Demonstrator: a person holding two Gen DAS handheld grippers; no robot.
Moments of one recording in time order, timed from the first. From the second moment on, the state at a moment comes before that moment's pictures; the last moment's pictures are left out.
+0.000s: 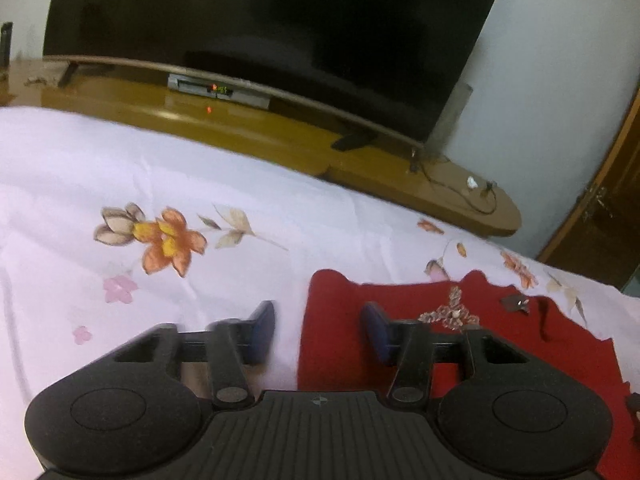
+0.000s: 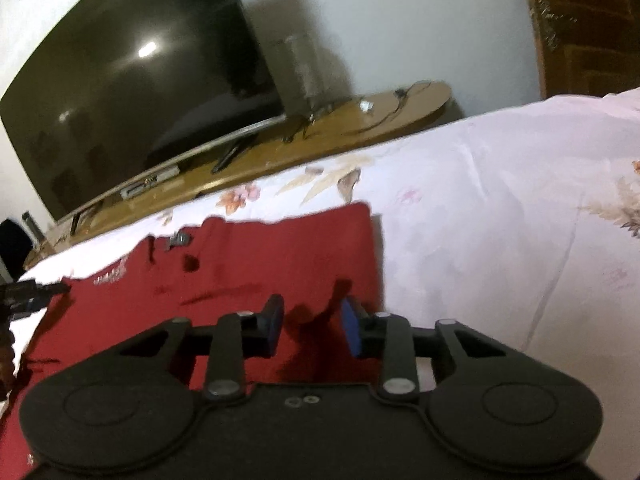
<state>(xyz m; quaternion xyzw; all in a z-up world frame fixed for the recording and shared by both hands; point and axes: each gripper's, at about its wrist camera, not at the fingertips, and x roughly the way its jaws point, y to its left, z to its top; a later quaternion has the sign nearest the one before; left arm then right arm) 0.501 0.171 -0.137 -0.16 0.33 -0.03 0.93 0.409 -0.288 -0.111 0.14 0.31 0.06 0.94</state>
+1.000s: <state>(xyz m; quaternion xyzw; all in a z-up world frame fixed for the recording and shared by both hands) 0.507 0.180 -0.133 -0.15 0.33 0.02 0.93 0.410 -0.264 -0.122 0.09 0.31 0.07 0.94</state>
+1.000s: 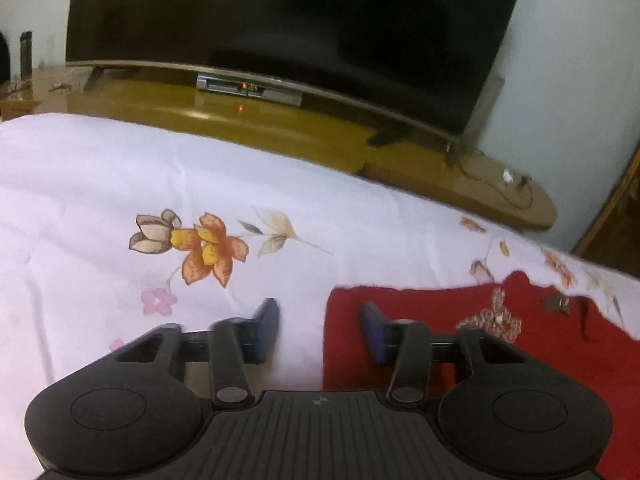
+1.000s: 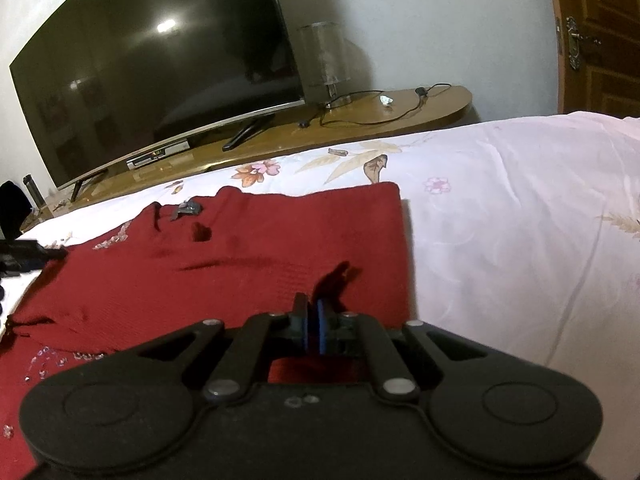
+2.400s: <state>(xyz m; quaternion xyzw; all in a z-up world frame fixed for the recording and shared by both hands) 0.501 0.157 -0.144 -0.10 0.33 0.00 0.94 0.400 -0.266 -0.123 0.08 0.31 0.04 0.94</state>
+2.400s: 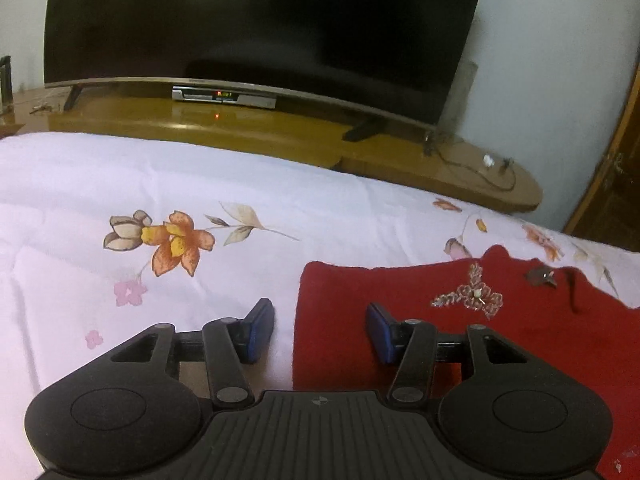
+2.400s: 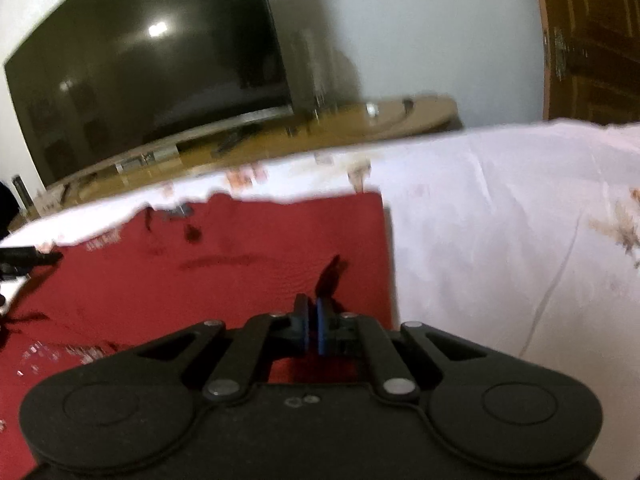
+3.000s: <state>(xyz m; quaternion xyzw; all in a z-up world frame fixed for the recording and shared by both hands) 0.486 0.161 -0.134 -0.09 0.33 -0.01 0.94 0.400 -0.262 -0.118 0.09 0.30 0.04 0.95</state>
